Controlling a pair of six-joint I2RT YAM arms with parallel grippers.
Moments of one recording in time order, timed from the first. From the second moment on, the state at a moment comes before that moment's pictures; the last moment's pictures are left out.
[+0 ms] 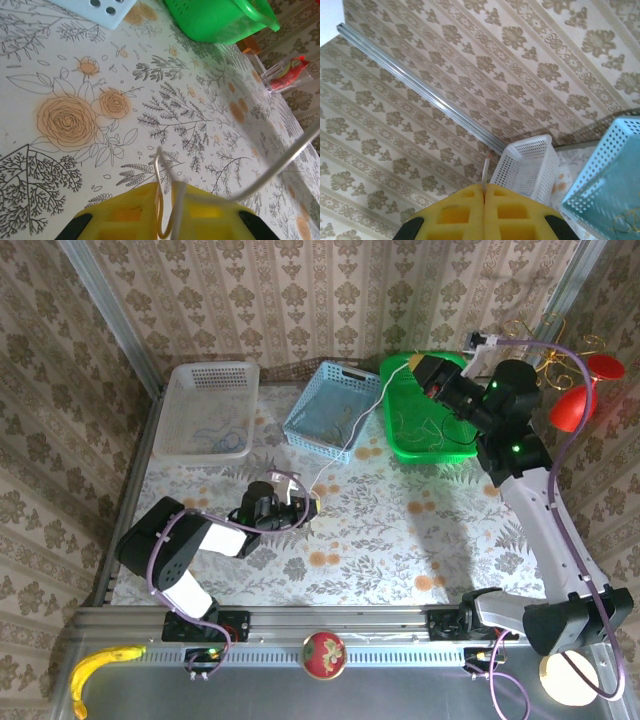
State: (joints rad) left arm -0.61 1.63 0.40 0.80 0.45 -0.56; right arm 0.16 1.22 1.37 -0.09 -0.45 0.84
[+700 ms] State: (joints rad) left arm -0.61 1.64 0.40 0.81 0.45 -0.57; right arm 0.16 1.35 1.72 -0.11 -0.44 0.83
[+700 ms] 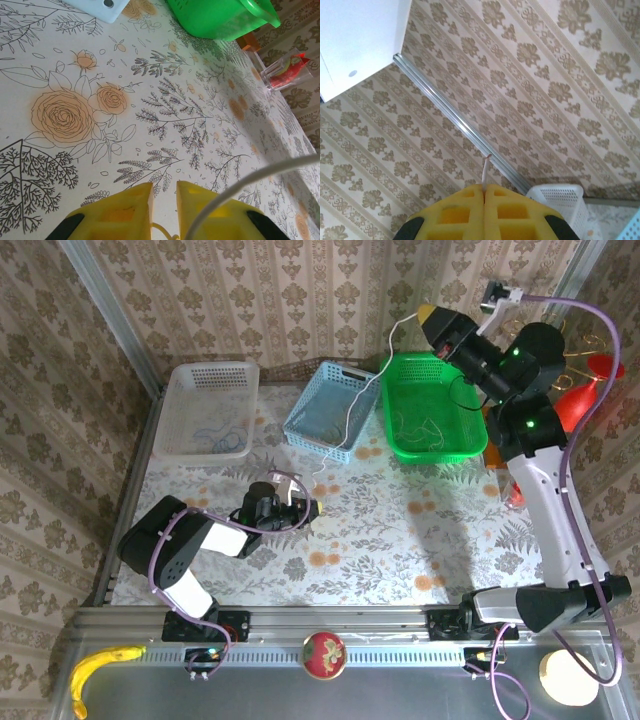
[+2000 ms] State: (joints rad) left arm -0.61 1.64 0.35 0.85 0.46 -0.59; right arm 0.10 1.51 2.20 -0.31 -0.37 0.75
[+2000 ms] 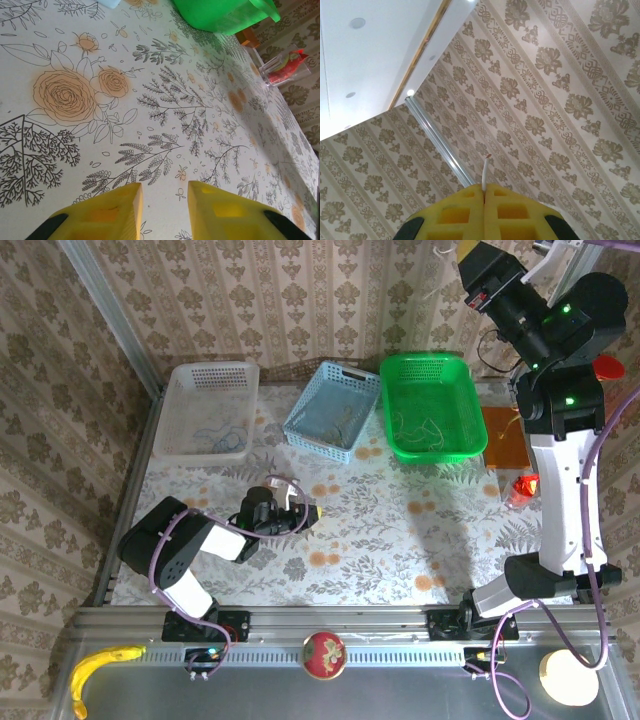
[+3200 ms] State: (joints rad) left arm -0.57 1.08 0.50 0.19 0.35 -0.48; right arm 0.08 1.69 2.20 -0.43 -0.17 0.57
